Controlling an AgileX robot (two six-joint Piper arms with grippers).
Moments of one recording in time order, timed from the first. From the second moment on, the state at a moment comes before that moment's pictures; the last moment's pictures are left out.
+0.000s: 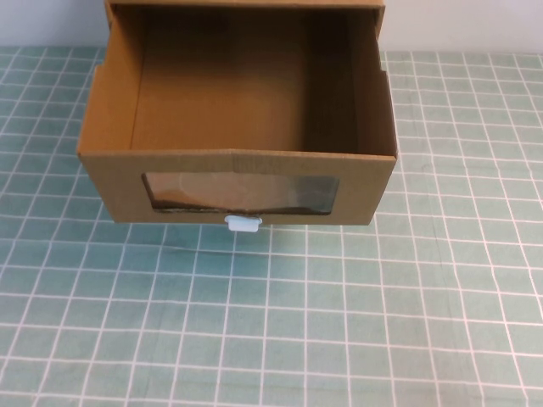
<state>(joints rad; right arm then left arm) -0.07 -0.01 0.00 0.17 -0.79 -0.16 -0.15 -0.01 0.03 -0.13 -0.67 0.02</state>
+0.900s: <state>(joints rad) -0.07 0.67 -1.22 0.34 0.61 -0.10 -0.15 0.64 -0.99 -0.12 0.31 0.03</state>
